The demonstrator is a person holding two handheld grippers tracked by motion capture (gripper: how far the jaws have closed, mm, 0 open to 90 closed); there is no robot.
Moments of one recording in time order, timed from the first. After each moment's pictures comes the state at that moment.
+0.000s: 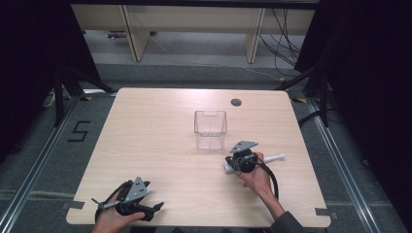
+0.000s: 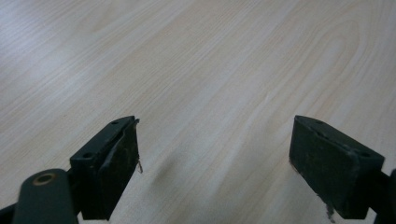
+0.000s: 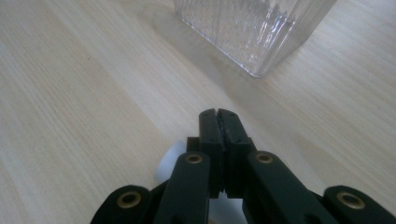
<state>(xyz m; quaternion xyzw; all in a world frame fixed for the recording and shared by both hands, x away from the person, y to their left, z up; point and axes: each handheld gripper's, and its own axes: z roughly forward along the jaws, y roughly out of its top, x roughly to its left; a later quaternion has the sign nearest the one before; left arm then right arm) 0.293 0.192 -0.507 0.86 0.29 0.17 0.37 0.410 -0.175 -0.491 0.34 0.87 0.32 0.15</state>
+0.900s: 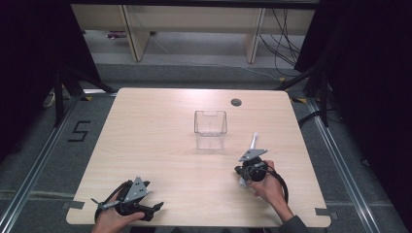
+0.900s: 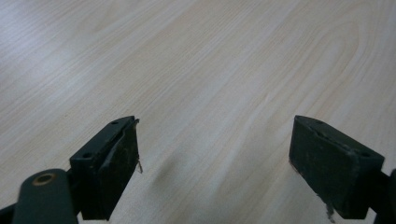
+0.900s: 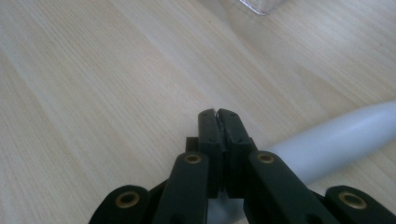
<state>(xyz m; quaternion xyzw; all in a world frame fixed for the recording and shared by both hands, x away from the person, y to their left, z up) 0.293 0.192 -0.507 0.87 0.29 0.18 0.37 0.388 -0.203 -0.495 0.34 0.88 0.30 0.14</state>
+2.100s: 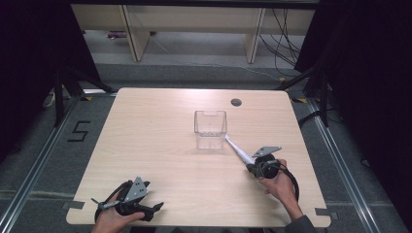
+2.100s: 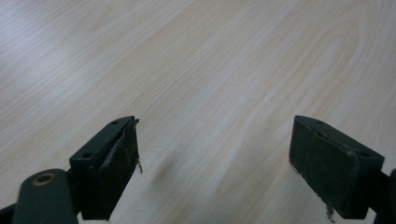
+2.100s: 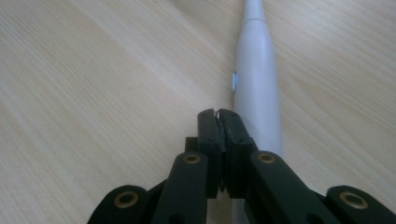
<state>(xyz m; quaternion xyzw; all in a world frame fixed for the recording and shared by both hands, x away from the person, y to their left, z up) 0.294 0.192 -0.507 0.87 0.29 0.17 0.37 0.391 -0.238 -0.489 0.40 0.86 0.29 0.12</state>
